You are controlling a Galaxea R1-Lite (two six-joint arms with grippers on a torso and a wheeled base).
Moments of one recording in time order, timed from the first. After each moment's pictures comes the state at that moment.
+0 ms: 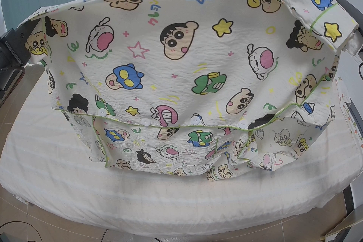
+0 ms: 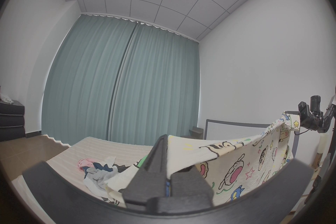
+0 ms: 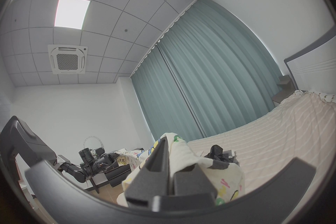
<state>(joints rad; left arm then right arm) -0.32 1.15 -0.70 -0.91 0.04 -0.03 0.50 1.13 -0.78 -0.85 0.19 0.39</state>
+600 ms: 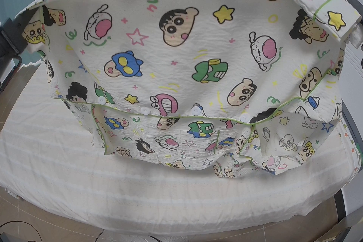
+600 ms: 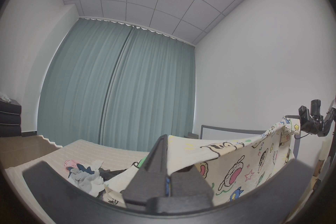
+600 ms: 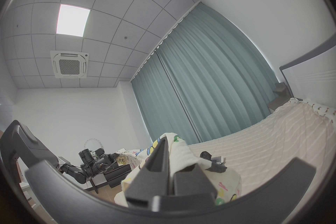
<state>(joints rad) -0.32 1.15 -0.75 -0.91 0.04 -0.03 0.50 1.13 -0.81 -0.85 0.19 0.39</state>
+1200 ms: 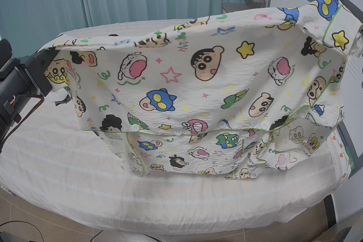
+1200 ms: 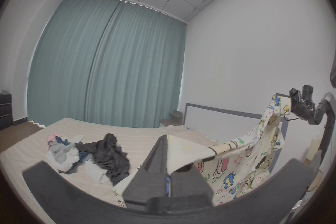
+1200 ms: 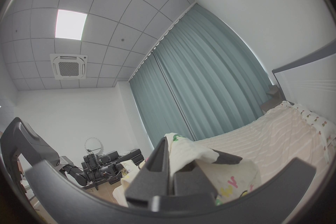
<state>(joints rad) -0.42 1.17 -0.63 -0.84 0.04 -0.03 0.49 1.11 -0.77 -0.84 0.21 0.40</state>
